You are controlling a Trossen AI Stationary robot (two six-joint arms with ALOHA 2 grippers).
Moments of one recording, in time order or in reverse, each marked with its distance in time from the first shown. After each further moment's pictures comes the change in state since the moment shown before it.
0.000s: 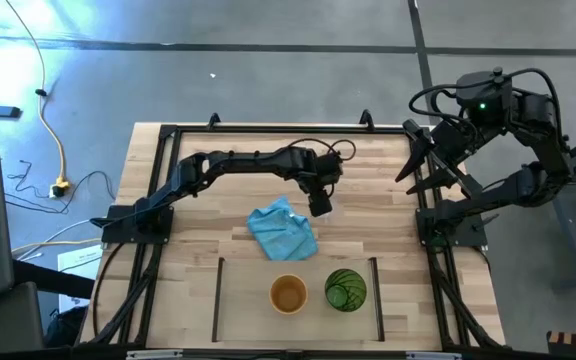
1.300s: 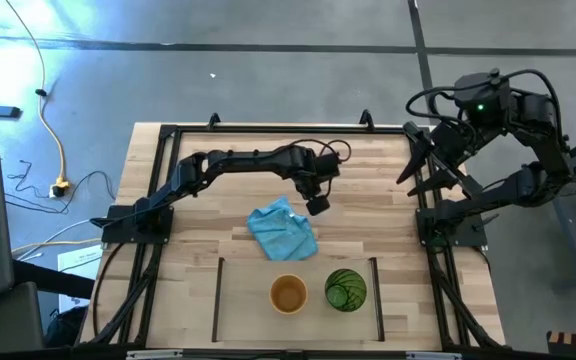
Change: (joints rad) left arm 0.001 -0.003 0.022 -0.132 -0.044 -0.151; right arm 0.000 0.000 0.000 -0.037 0.000 0.007
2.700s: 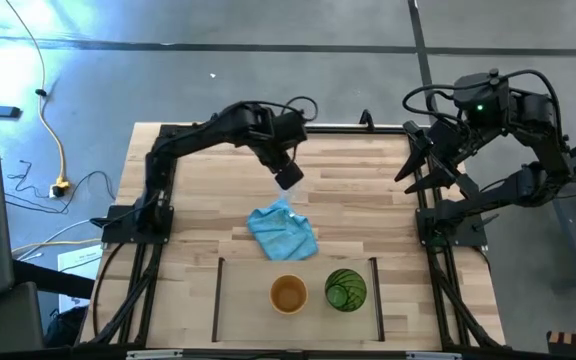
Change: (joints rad) left arm 0.025 -0.292 0.244 -0.493 -0.013 -0.146; right arm 0.000 0.000 0.000 -0.008 0.047 0.061
